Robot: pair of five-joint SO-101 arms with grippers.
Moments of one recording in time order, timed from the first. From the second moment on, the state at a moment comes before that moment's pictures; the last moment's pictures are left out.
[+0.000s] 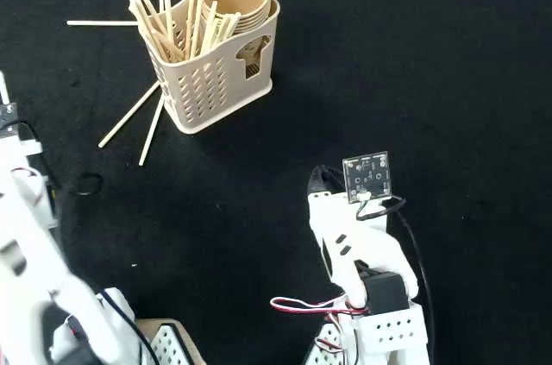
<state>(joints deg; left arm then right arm) -44.5 -40.3 47.3 66.4 -22.1 -9.8 -103.2 96.6 46.5 1.4</state>
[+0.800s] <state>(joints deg) 1.8 -63.3 49.0 -2.9 0.9 -9.8 -103.2 96.6 46.5 1.4</state>
